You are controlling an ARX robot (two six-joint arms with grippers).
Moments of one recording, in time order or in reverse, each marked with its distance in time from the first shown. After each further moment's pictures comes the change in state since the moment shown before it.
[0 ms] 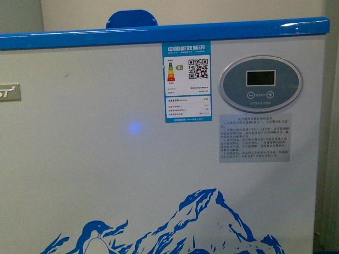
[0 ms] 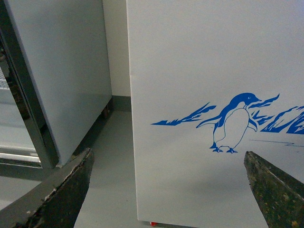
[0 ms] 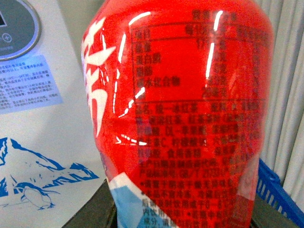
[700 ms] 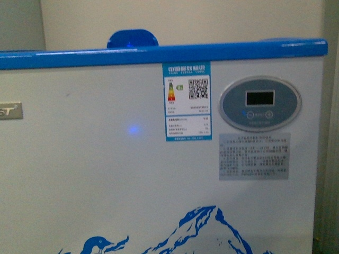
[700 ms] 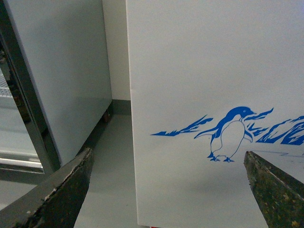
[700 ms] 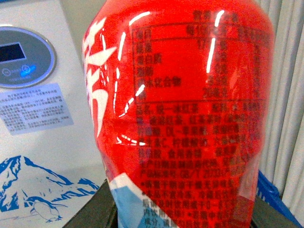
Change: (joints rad) left arm 0.000 0.000 0.000 0.000 0.000 0.000; right arm 0.003 -0.009 0.000 0.003 0.002 -0.002
